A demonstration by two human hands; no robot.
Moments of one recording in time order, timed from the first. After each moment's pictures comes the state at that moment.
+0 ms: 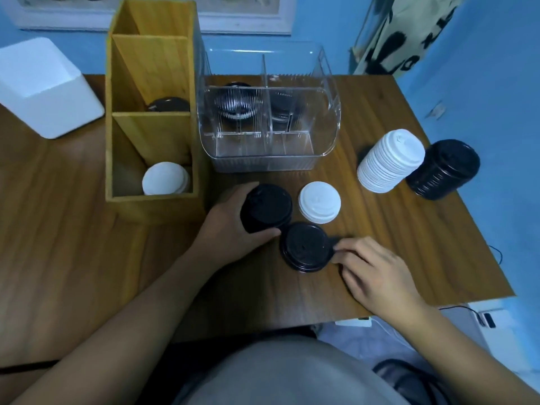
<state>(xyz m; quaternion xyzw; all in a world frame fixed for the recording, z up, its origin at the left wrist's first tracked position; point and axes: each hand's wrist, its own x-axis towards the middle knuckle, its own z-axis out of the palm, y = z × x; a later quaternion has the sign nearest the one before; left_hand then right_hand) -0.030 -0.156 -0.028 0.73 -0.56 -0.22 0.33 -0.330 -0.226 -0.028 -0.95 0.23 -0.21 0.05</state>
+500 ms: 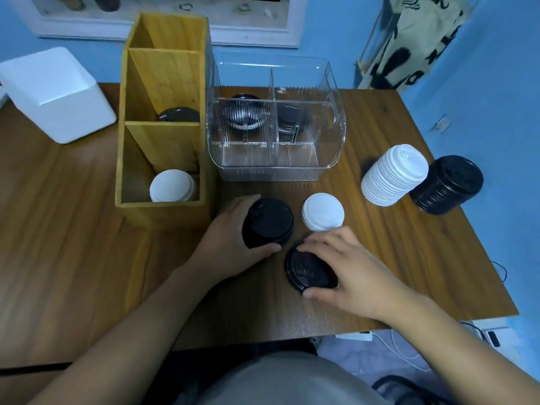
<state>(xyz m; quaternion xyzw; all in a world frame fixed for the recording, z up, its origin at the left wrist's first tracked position) -0.029 -0.147 -0.025 0.73 -0.58 -0.21 0.31 -0.286 -0.238 -0.002 -0.96 0.20 -0.07 0.19</state>
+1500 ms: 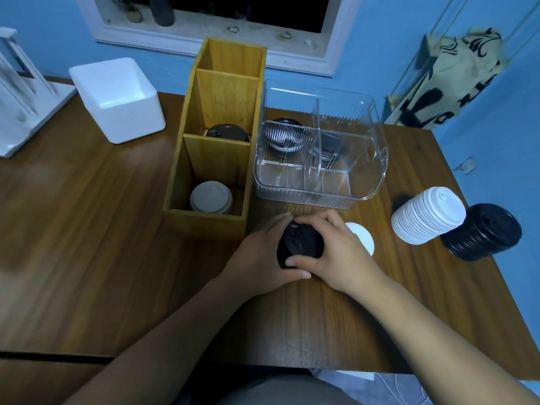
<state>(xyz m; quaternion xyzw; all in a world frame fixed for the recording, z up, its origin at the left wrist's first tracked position) -0.029 -0.149 -0.029 0.70 -0.59 -0.21 0.34 -0.184 -0.258 0.011 -0.90 0.30 -0.13 0.28</state>
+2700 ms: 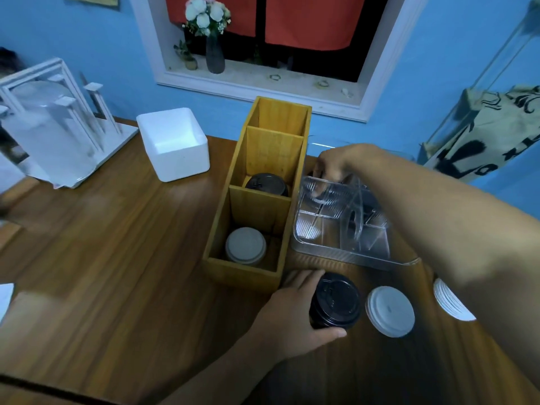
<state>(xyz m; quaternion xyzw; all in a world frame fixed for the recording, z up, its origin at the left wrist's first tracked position) -0.027 -0.150 -0.021 0.73 -0.55 -0.24 0.32 0.051 -0.449 0.104 -0.90 0.29 0.30 0.08</state>
